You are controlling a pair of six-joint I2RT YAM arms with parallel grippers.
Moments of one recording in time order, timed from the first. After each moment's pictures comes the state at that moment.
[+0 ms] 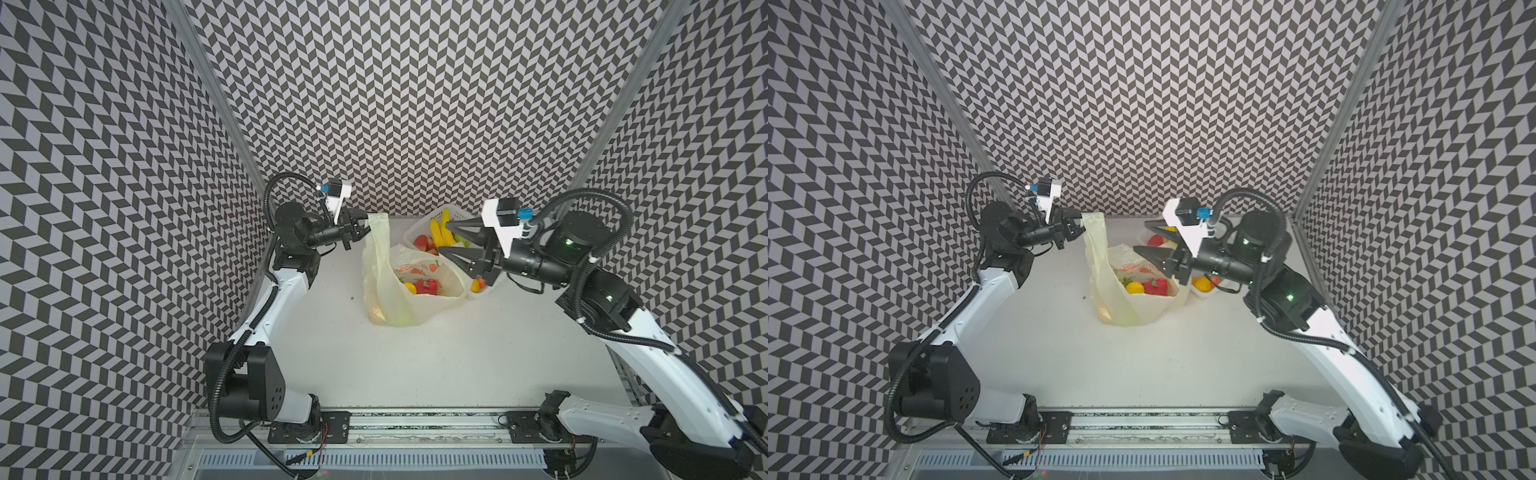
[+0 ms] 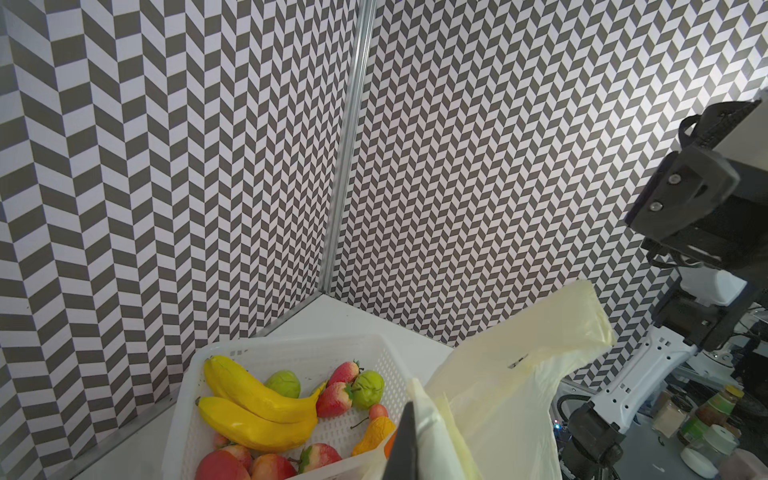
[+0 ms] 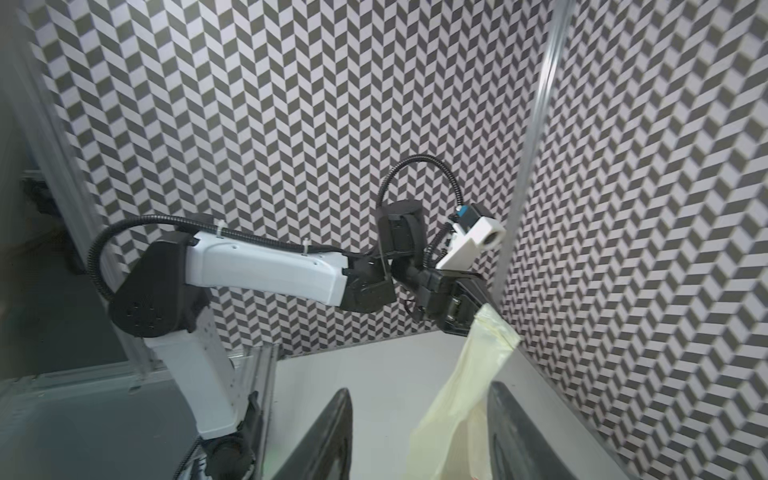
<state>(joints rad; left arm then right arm) -0.09 1.45 1.21 0.52 1.21 -0.50 0.73 1.20 1.53 -0.28 -0.53 -0.08</state>
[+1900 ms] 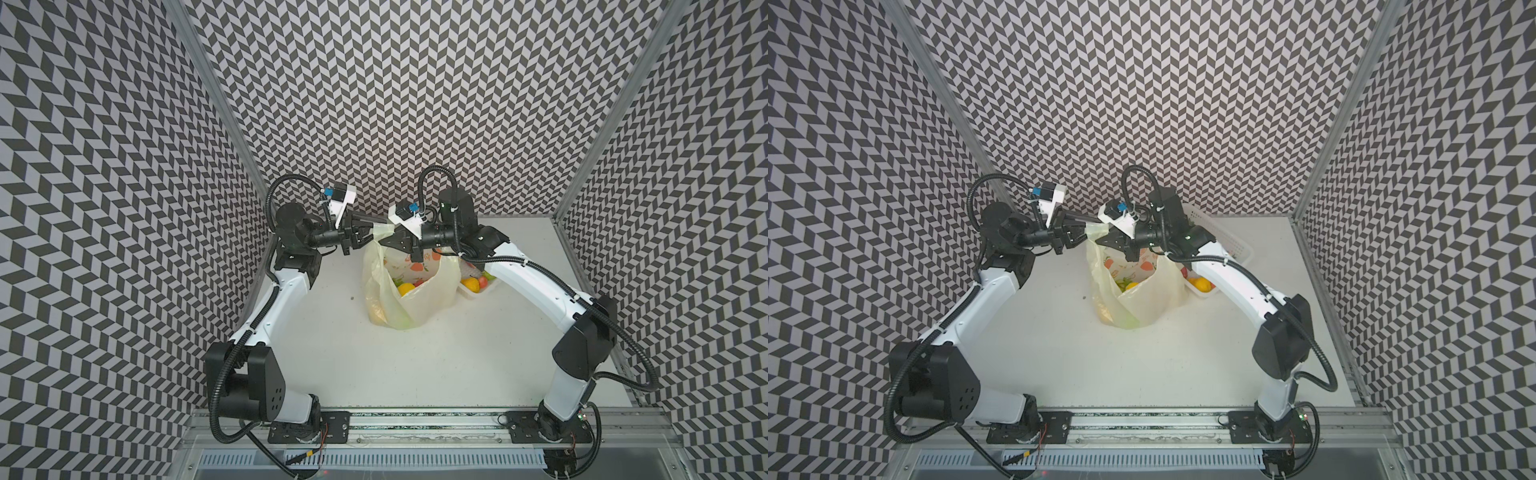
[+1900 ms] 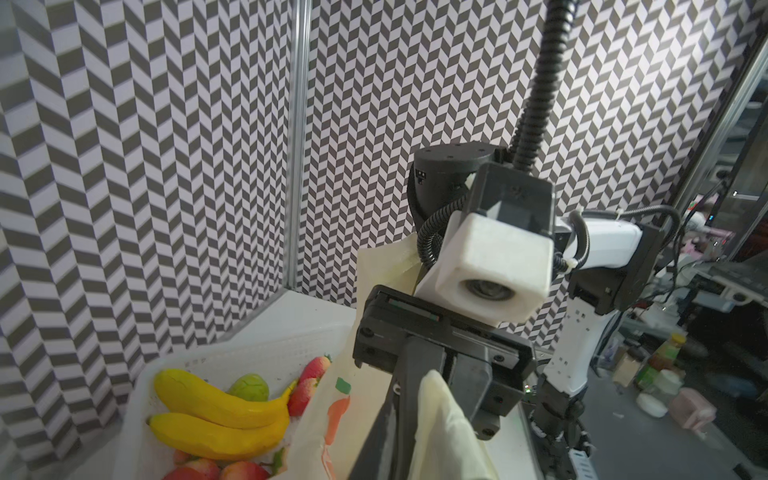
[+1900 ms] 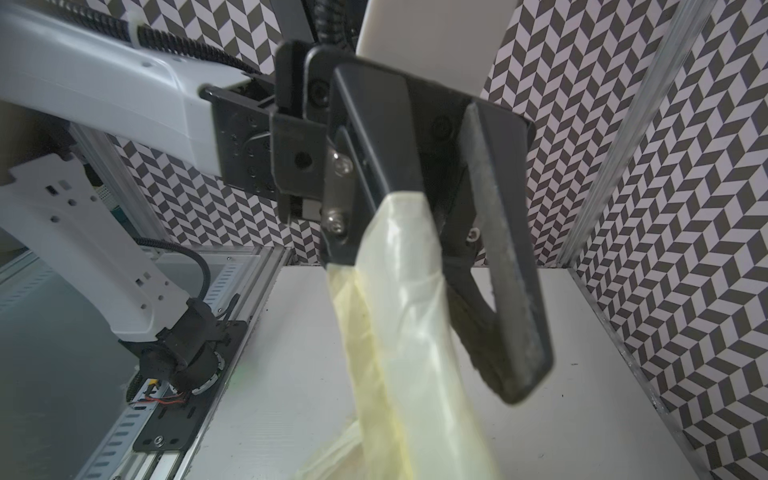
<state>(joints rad) -0.09 1.43 1.20 0.55 1.33 -0.49 0.66 1.81 1.76 -0.25 -0.84 -0.31</state>
